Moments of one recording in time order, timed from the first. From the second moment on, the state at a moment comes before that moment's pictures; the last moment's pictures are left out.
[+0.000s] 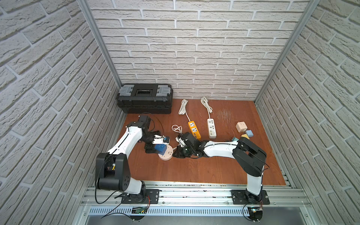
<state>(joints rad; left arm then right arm) 0.11 1.71 1.11 -1.13 0.83 0.43 -0.13 1.85 0.84 0.40 0.16 1.10</state>
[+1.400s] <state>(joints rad) 0.10 1.70 1.11 -1.13 0.82 0.43 0.01 1.48 0.85 0.11 0.10 1.05</state>
